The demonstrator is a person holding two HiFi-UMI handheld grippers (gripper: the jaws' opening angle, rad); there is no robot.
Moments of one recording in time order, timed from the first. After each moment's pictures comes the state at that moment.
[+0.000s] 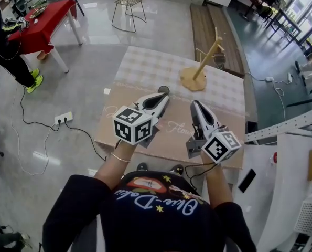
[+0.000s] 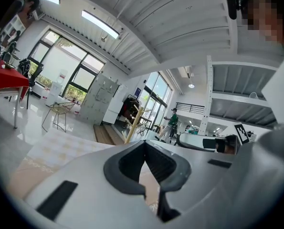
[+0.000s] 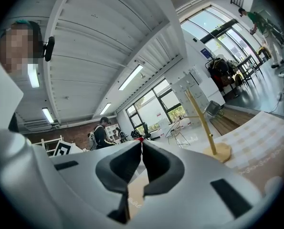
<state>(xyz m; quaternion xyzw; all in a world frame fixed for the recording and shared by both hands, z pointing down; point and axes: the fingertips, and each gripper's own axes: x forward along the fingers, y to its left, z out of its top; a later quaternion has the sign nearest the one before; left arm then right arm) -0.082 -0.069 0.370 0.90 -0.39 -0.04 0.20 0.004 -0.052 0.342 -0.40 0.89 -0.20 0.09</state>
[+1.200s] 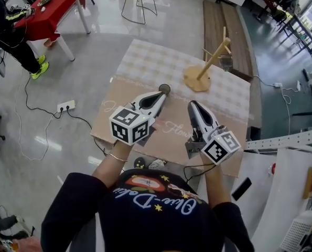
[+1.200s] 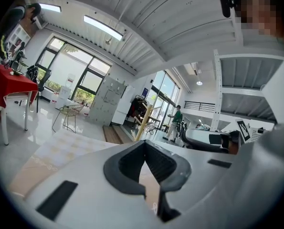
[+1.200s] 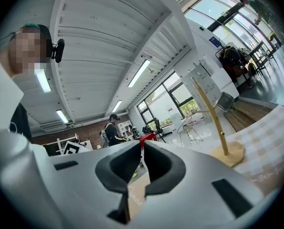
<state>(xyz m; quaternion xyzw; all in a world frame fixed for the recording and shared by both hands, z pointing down) -0.085 -0.087 0.388 0.87 -0.44 -0.03 0.20 0.004 -0.071 0.351 -0.33 0.92 -0.21 0.08</state>
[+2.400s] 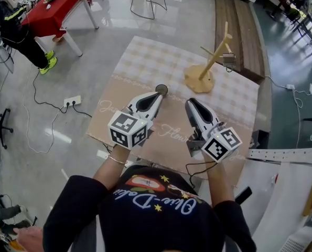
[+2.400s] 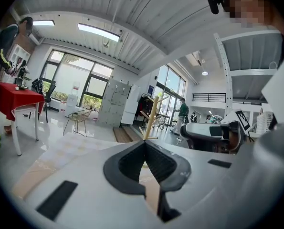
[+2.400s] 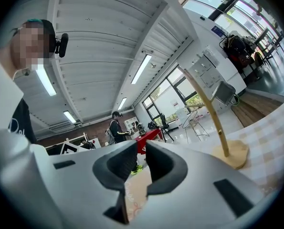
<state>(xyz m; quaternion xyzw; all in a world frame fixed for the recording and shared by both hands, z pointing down) -0.067 -0.112 0.413 0.85 -0.50 0.01 0.16 0.025 -0.112 0.378 -0.27 0.93 -0.23 0.07</state>
